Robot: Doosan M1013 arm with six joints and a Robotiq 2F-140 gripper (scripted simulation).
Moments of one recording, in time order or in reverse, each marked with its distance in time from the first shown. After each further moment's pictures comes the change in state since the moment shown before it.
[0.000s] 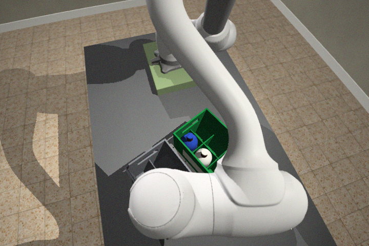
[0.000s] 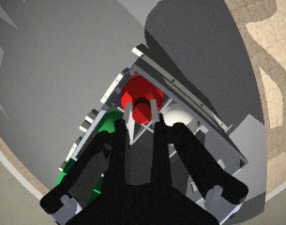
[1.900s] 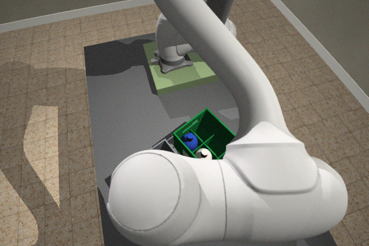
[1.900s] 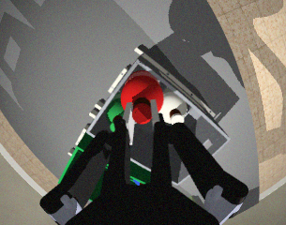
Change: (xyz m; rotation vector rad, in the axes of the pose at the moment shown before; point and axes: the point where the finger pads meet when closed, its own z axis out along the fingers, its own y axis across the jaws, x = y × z) arm 0.000 0.000 -0.085 0.000 0.000 0.000
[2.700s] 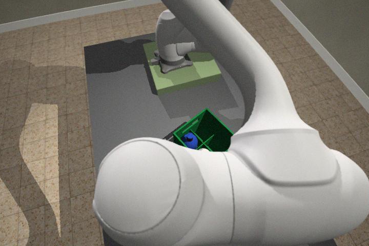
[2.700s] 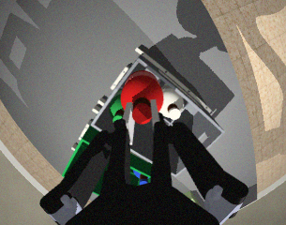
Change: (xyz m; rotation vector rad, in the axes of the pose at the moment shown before) arm 0.000 0.000 -0.033 0.000 0.000 0.000
